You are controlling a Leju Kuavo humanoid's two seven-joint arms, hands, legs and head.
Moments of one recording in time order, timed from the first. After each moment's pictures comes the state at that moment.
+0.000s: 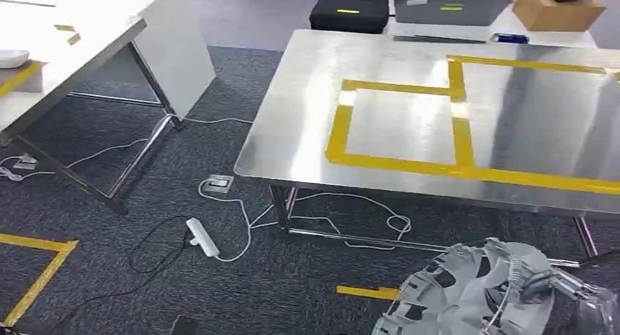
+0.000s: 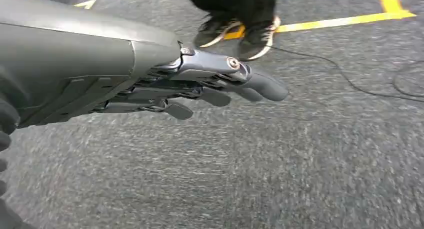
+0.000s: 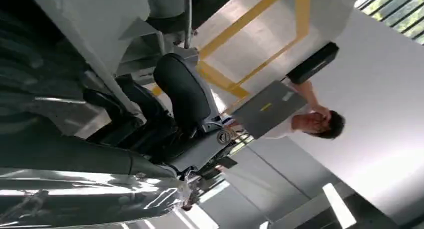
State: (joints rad) left arm -0.08 -0.21 0.92 -0.22 -1.03 0.37 -0.41; right arm 0.57 0.01 -0.26 -2.01 0.58 -0.20 -0.68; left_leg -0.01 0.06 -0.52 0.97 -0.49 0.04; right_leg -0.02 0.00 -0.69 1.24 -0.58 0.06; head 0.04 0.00
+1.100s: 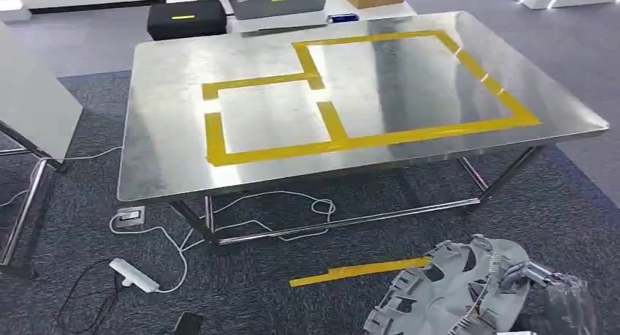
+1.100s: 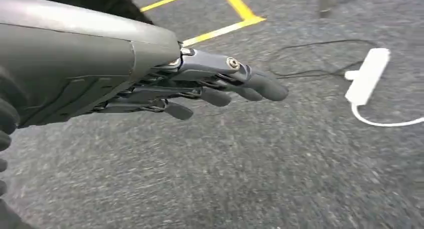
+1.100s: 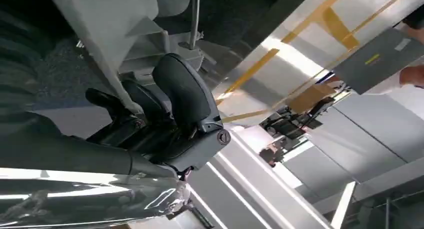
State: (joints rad) left arm -0.09 -0.22 0.92 -0.22 -1.06 0.36 -0.41; right arm 0.49 0.02 -0.26 -1.91 0.64 -0.15 -0.68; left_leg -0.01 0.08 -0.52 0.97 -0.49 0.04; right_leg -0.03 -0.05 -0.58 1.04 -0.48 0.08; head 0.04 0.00
